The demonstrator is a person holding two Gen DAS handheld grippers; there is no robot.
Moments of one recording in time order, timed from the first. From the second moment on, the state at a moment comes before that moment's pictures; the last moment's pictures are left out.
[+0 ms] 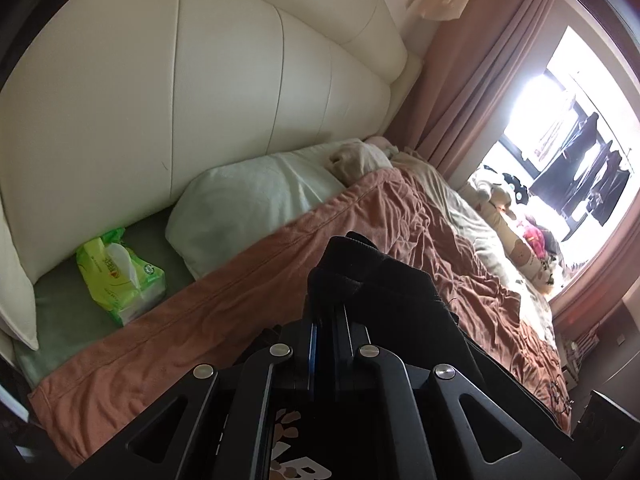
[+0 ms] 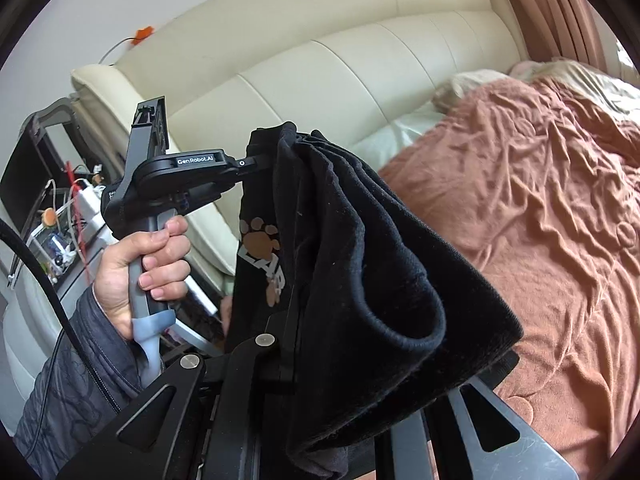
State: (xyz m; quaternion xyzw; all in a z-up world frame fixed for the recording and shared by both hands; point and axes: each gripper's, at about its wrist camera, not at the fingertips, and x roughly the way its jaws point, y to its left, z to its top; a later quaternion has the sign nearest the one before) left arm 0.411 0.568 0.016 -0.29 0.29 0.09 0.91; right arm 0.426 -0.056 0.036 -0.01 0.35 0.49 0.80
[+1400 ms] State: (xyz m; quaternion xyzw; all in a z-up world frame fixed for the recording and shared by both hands) left arm 0.377 0.489 -0.032 -0.22 0.38 0.15 0.89; right arm 0.398 -0.085 0.000 -0.01 0.44 0.32 0.84
